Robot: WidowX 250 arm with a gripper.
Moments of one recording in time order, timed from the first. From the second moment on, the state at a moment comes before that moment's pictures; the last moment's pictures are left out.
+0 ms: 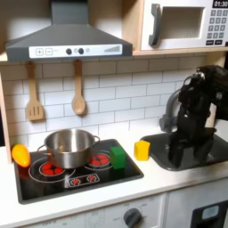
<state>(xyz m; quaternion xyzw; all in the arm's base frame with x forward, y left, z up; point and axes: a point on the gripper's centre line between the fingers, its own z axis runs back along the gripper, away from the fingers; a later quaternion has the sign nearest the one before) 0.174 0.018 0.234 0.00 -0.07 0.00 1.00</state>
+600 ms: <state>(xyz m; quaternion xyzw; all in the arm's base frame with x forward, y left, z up) 0.209 0.042 0.230 0.01 -0.08 0.01 1.00</state>
